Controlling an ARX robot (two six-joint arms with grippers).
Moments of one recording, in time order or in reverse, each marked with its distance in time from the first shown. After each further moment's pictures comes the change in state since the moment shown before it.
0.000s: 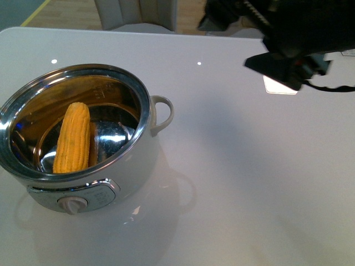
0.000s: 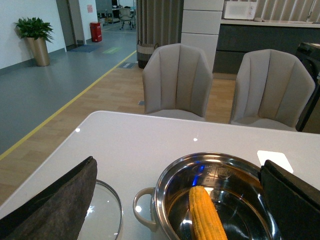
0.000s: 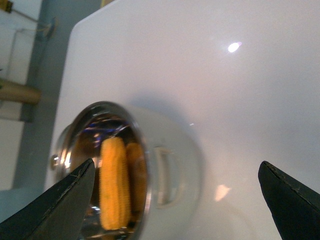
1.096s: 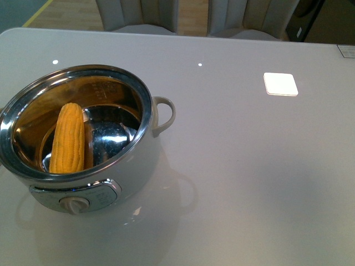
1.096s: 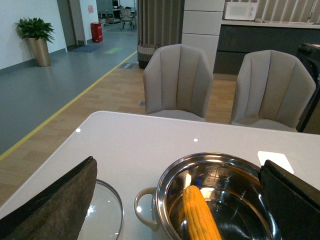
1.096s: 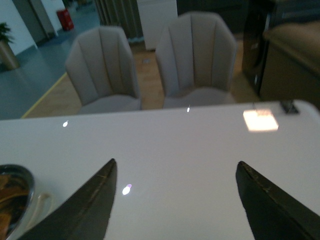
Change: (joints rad) left arm 0.000 0.000 0.000 0.000 -0.001 0.000; right arm -0.156 -1.181 -0.655 -0.004 0.343 -0.506
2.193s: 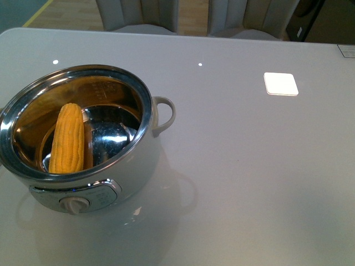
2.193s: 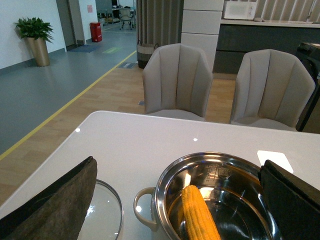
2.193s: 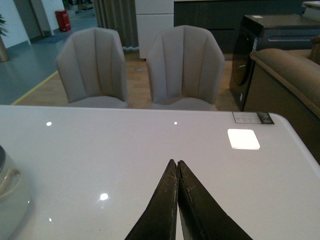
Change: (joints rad) left arm 0.000 0.000 0.000 0.000 0.000 0.000; right arm -0.217 -0.473 -0.149 -0.301 -0.209 -0.097
